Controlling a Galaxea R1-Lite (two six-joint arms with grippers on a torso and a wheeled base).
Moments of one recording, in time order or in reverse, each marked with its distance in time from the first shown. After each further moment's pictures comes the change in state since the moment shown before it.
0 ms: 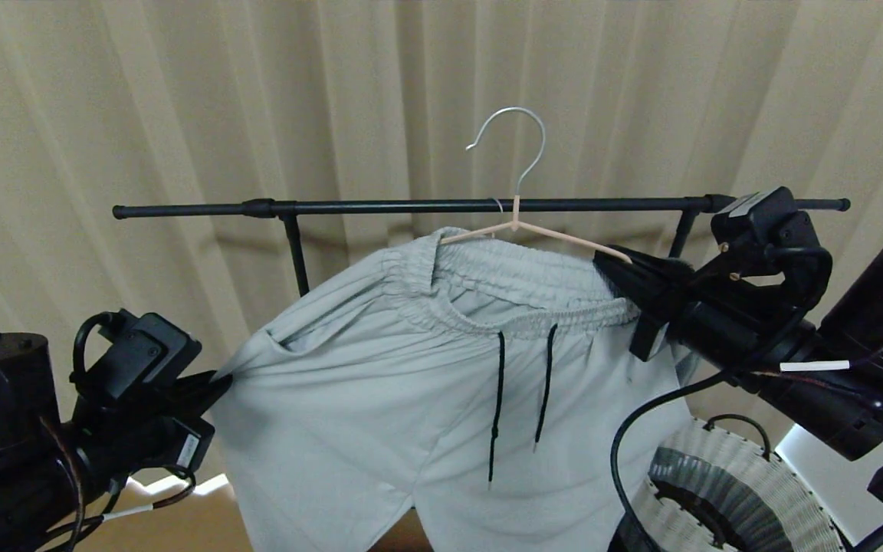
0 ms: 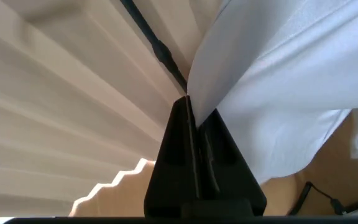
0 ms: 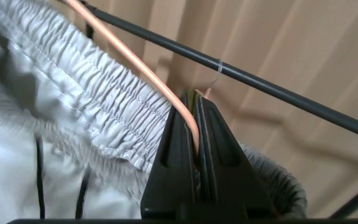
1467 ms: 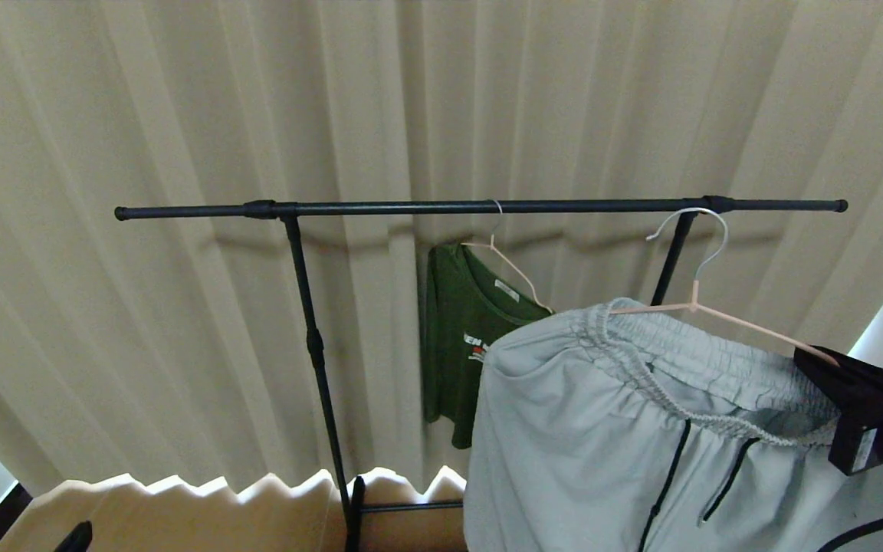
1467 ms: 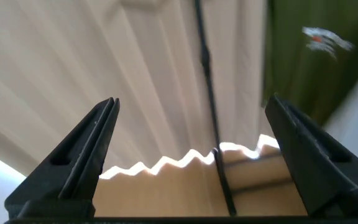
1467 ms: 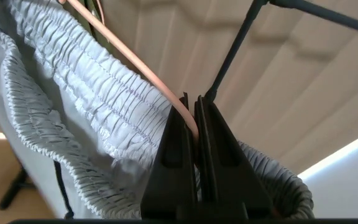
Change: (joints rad) left arm 0.171 -0.922 0.316 0.354 -0.029 -0.210; right arm -0.206 -0.485 0.316 0.413 -0.240 0.030
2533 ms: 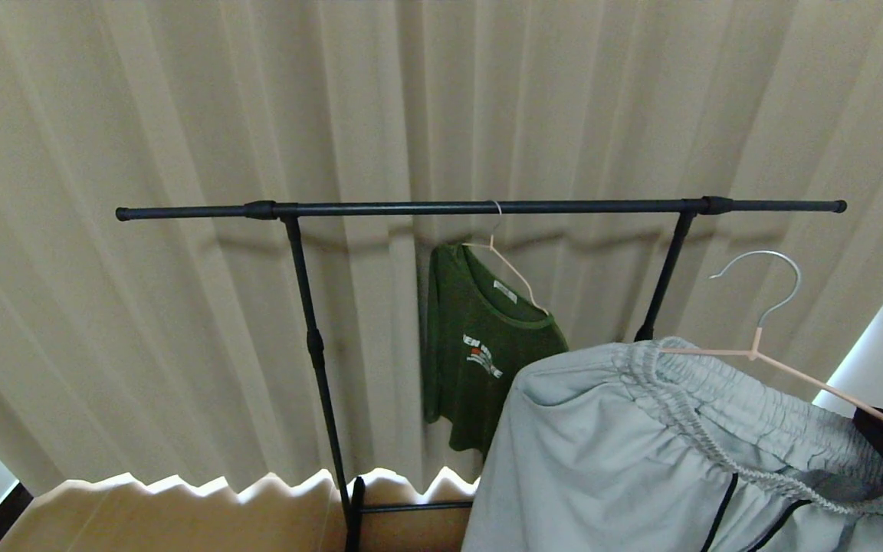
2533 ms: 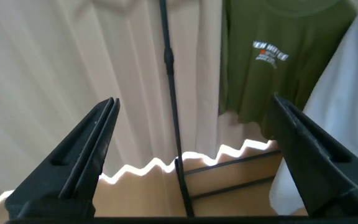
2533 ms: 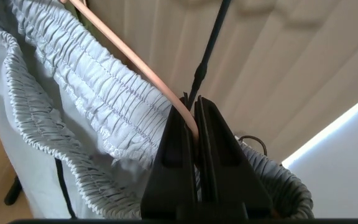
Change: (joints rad) left arm 0.048 -0.492 0.002 0.385 -0.140 -0.141; right arm -0.047 -0.208 0.155 0.067 -0.016 0.056
